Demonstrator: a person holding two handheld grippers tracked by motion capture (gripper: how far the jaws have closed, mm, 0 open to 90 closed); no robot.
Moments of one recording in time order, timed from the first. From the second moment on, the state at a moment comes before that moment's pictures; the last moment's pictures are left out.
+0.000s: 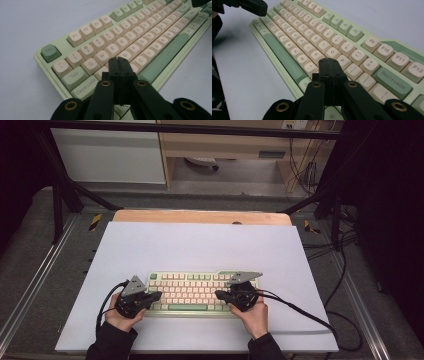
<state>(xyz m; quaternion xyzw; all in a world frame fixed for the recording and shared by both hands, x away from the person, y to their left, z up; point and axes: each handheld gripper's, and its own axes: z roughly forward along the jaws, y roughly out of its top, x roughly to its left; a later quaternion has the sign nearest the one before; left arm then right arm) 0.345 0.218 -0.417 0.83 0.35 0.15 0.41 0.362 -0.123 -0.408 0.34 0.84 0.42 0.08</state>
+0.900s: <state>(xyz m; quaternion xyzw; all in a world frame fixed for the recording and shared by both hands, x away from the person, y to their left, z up) 0.363 0.192 -0.425 0.84 0.35 0.15 0.39 0.353 -0.132 -0.413 0.34 0.84 0.42 0.08</state>
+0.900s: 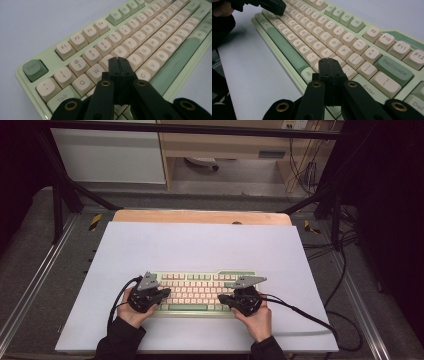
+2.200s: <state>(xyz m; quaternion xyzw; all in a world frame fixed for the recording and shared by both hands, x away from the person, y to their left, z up) 0.353 0.204 -0.422 0.83 0.34 0.15 0.40 0.356 -0.128 -0.415 0.34 0.83 0.43 0.07</state>
